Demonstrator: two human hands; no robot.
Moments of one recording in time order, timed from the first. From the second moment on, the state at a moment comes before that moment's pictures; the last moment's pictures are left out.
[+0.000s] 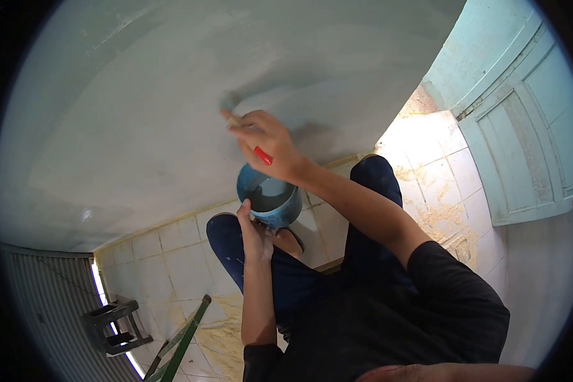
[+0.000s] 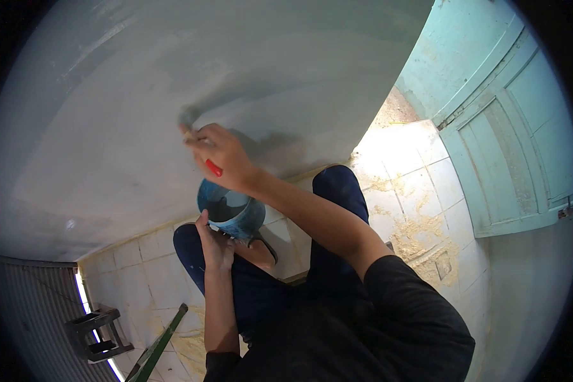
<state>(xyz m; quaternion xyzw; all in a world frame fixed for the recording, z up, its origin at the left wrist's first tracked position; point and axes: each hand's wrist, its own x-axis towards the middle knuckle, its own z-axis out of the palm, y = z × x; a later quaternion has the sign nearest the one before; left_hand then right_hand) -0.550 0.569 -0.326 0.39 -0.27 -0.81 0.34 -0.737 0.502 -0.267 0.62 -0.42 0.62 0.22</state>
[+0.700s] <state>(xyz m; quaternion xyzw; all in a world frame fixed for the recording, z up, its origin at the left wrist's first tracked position) -0.538 0.568 -0.323 0.35 -0.32 -0.81 0.35 -0.870 0.583 -0.247 0.36 -0.57 0.64 0.35</state>
